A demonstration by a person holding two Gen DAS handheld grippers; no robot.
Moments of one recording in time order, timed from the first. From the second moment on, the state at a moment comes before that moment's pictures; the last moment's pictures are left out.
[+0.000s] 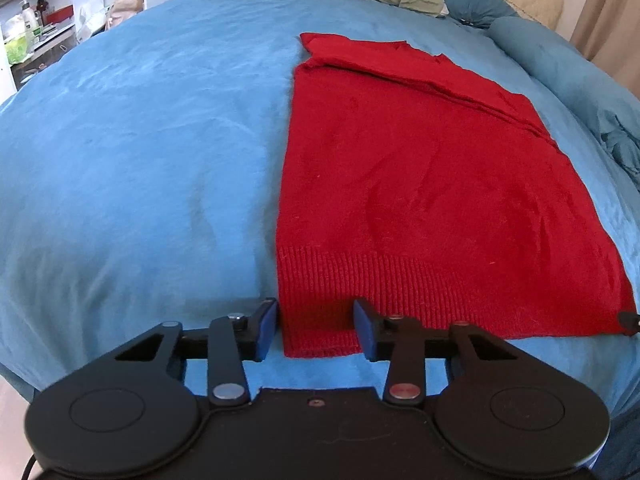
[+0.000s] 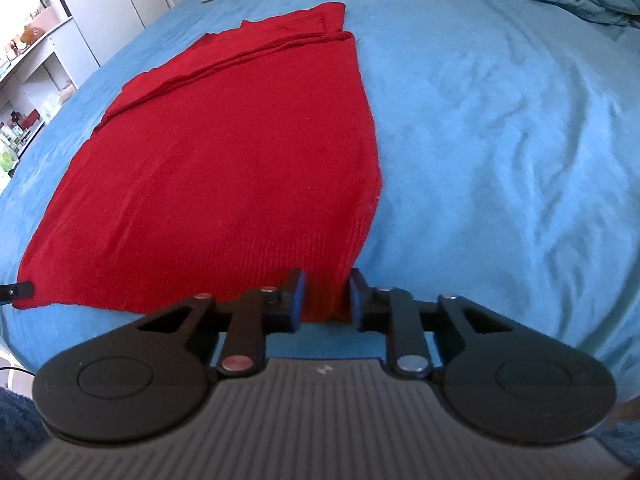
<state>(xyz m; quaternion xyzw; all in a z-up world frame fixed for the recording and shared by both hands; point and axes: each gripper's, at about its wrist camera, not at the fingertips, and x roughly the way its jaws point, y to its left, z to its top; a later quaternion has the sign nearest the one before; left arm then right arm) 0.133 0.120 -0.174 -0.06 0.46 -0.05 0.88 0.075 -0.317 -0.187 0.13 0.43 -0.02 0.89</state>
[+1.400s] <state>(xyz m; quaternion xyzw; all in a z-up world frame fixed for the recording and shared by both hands) 0.545 0.083 -0.117 -0.14 0.32 0.02 0.94 0.512 -0.406 -0.123 0.20 0.31 0.00 0.93</state>
